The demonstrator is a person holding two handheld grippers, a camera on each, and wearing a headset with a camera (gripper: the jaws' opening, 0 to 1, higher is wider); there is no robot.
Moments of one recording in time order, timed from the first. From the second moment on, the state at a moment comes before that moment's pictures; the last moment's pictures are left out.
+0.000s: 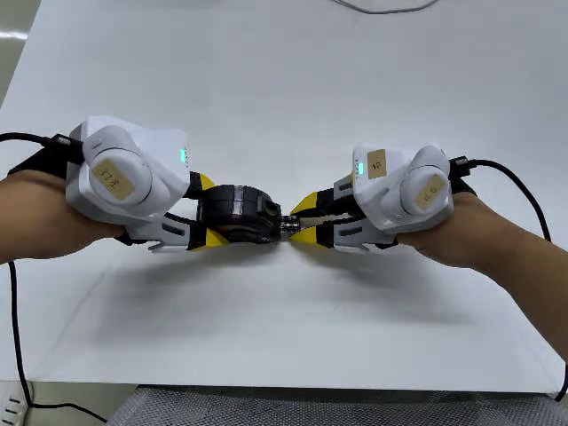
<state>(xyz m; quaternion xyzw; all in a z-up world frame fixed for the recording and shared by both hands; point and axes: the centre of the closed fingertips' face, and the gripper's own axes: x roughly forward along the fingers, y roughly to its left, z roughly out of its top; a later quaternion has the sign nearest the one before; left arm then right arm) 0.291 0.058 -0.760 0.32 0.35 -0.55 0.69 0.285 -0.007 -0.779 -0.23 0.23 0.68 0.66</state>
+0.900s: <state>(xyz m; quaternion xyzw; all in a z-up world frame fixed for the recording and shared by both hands) 0.291 0.057 -0.760 0.32 0.35 -0.55 0.69 0.283 -0.039 -0.777 -0.23 0.24 0.66 0.67</state>
